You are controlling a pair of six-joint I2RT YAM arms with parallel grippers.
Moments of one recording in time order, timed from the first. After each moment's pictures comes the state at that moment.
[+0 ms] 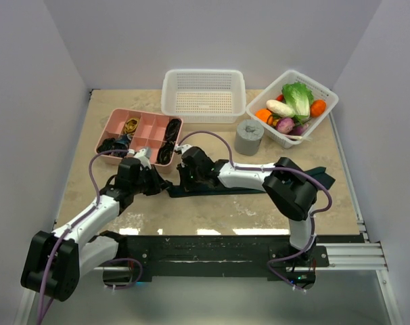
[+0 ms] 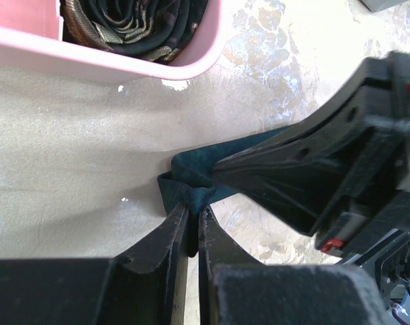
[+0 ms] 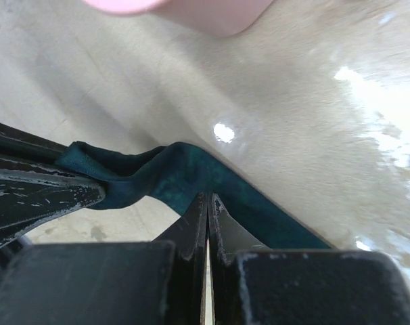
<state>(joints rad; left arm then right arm) -0.30 1.04 0.42 -0.09 0.28 -0.56 0.95 1.95 1.23 -0.09 -0.07 0.47</state>
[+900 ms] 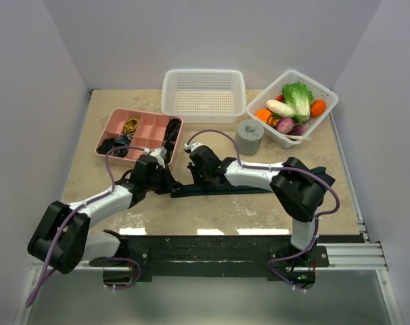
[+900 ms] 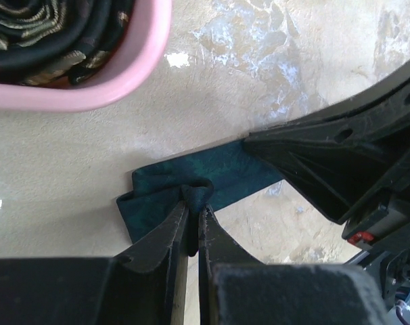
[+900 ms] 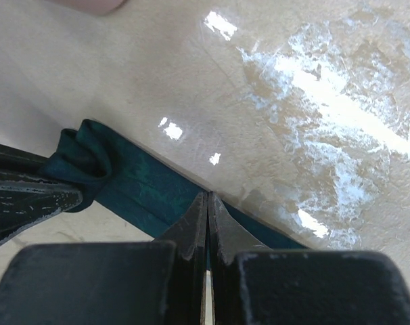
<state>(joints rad) -0.44 1.24 0.47 0.01 0.22 -0.62 0.90 1.88 1.18 -0.19 0.07 0.38</state>
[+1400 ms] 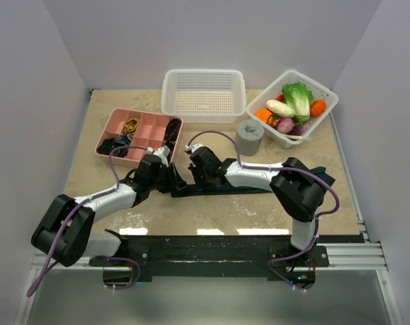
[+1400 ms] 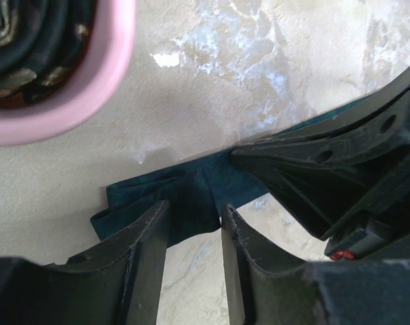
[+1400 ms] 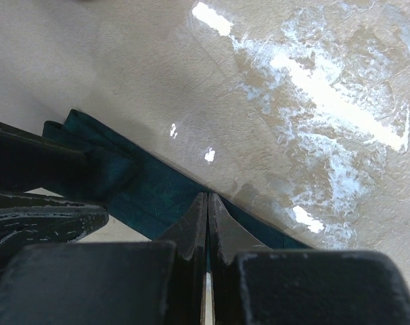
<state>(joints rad) -0.48 1.32 0.49 0.09 0.20 -0.68 0.90 1.88 1.16 -0.19 0.08 0.37</state>
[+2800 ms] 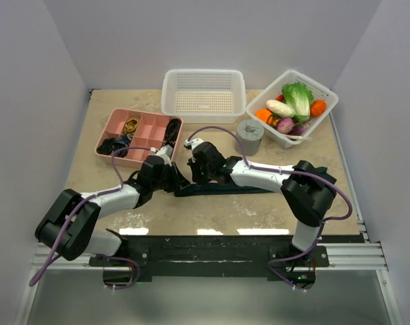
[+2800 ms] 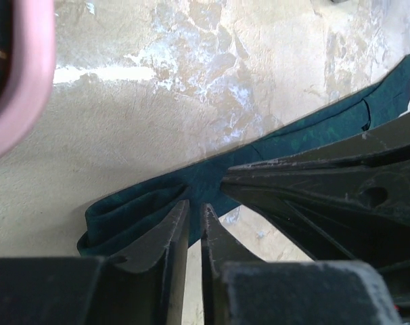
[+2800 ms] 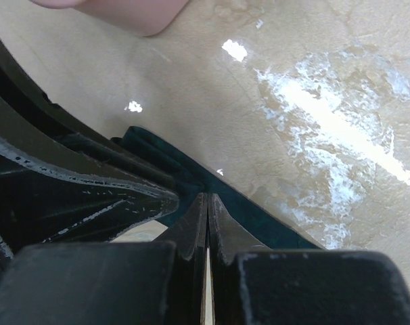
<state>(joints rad) -0.51 1.37 0.46 0.27 0.22 -0.75 0.90 1.80 1.15 -0.17 0.04 0.34</state>
